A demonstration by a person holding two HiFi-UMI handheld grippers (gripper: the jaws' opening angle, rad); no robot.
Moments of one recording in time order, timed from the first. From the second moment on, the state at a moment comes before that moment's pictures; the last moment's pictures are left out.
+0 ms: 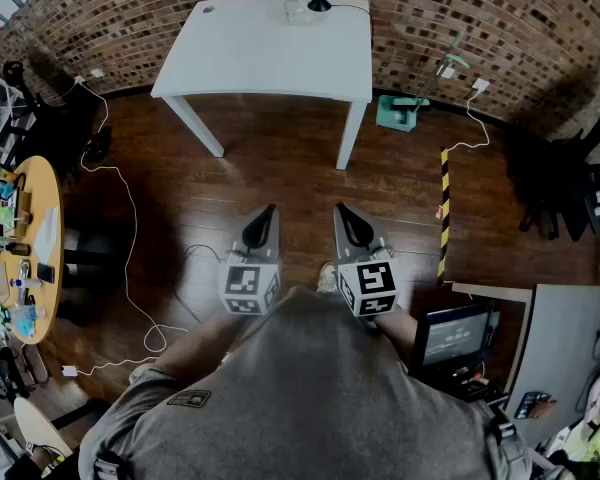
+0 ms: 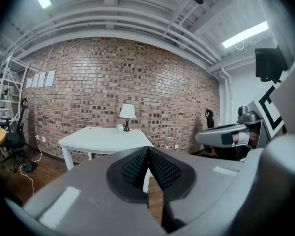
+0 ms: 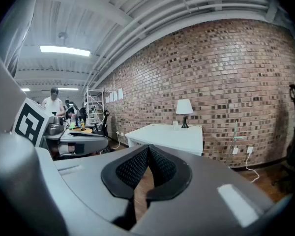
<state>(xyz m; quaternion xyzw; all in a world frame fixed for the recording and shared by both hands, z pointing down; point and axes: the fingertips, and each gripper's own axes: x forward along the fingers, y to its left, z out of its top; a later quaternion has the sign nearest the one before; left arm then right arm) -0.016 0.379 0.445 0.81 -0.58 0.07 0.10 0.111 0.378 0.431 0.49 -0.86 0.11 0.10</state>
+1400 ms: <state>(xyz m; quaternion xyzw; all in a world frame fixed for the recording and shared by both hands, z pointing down) -0.012 0.286 0.431 0.79 -0.60 0.04 0.10 0.110 0.279 0.424 0.47 -0.87 0.09 0.09</state>
